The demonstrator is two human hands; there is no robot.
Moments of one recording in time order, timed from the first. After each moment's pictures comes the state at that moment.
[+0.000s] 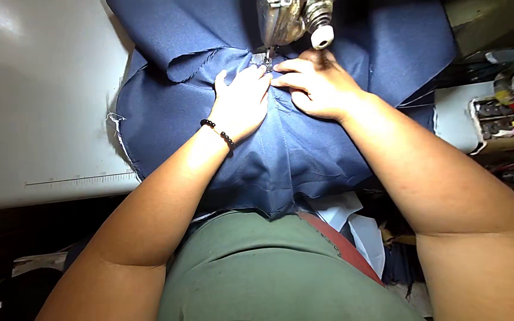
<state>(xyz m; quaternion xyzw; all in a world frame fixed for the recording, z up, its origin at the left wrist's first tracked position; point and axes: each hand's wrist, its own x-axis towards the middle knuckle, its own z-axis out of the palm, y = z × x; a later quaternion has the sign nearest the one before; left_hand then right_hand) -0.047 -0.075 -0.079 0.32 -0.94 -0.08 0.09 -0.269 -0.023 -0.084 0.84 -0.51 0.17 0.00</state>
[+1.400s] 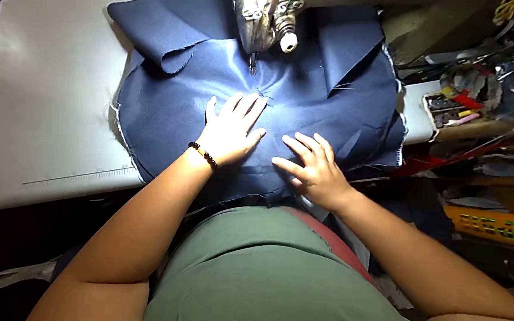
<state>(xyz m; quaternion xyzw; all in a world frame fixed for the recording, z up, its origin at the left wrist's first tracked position) -0.020 -0.029 -0.074 0.28 -0.95 -0.11 0.02 -0.207 0.156 -0.121 0.79 -0.57 0.22 0.03</state>
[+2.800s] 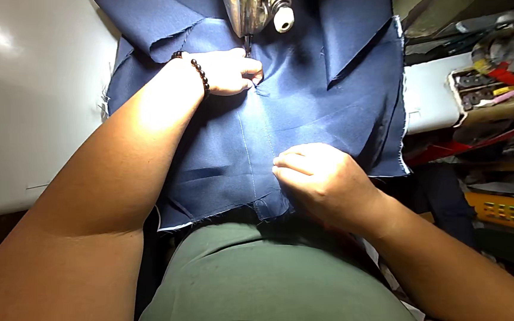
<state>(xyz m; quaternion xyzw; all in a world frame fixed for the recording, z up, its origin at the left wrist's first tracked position) -0.072 -0.118 -0.015 0.17 -0.96 -0.16 -0.17 -0.180 0.149 -0.049 0.83 -0.50 0.25 0.01</state>
